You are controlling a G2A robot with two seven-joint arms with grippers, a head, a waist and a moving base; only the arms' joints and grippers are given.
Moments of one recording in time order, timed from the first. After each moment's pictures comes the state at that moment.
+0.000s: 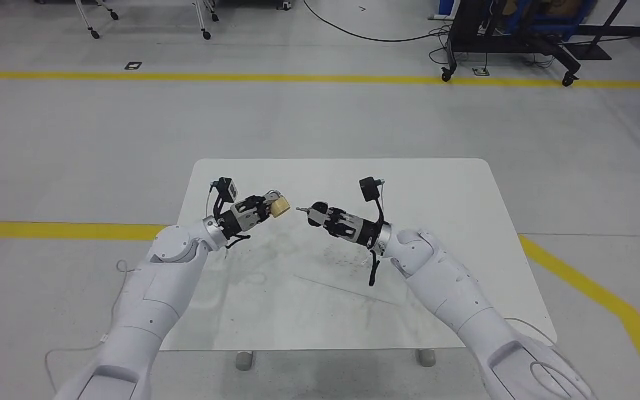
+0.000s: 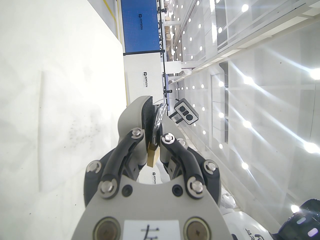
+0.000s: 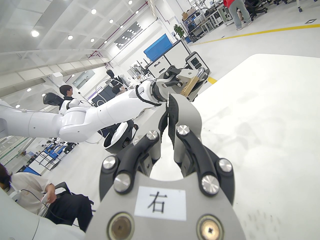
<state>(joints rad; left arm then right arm) 0.93 -1.22 -1.13 -0.89 -0.55 -0.29 -0.95 -0.92 -1.36 0.90 -0.88 -0.20 -1.00 0.32</state>
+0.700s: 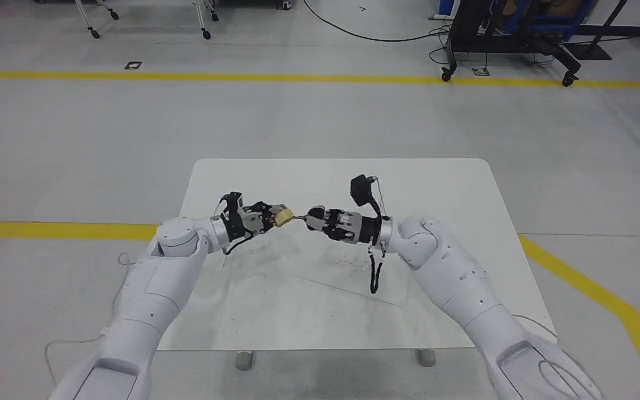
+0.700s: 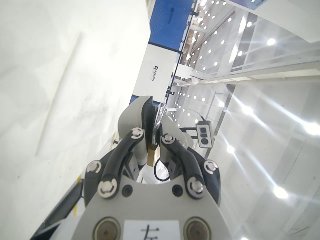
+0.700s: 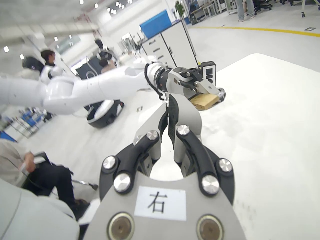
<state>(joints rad) 0.87 -1.22 -1.10 -0.85 -0.56 0.15 -1.01 -0.93 -1.31 0.96 -1.07 -0.56 -1.01 0.34</state>
